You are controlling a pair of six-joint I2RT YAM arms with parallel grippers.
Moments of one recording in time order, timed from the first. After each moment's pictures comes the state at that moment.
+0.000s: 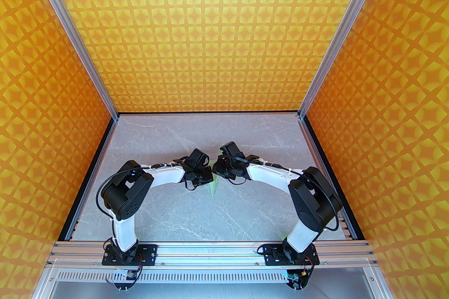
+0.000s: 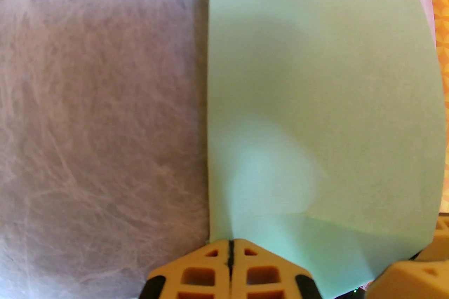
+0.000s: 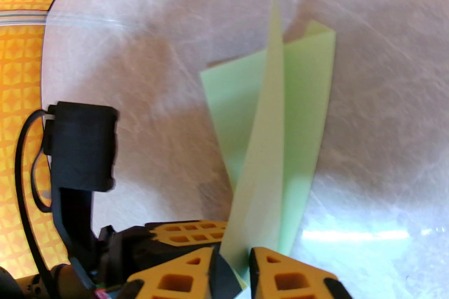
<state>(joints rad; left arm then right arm) -0.69 1.90 1.08 -0.28 0.28 -0.89 0.61 1.72 1.04 -0.36 -0.19 0.89</state>
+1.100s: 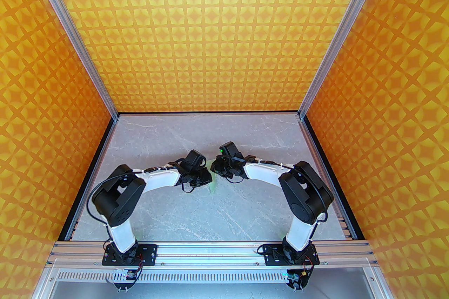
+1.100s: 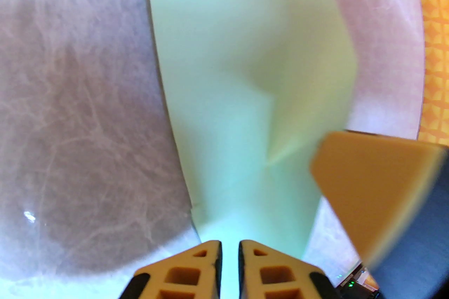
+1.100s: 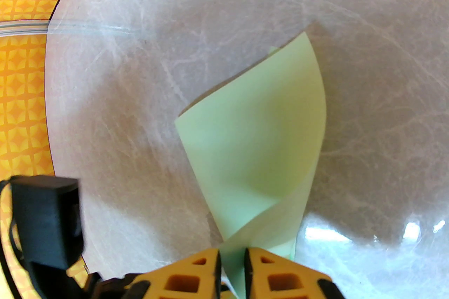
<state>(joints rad) -0.68 1.78 0.98 -0.24 0.27 -0.92 0.59 1.80 1.04 -0.24 -0.22 0.92</state>
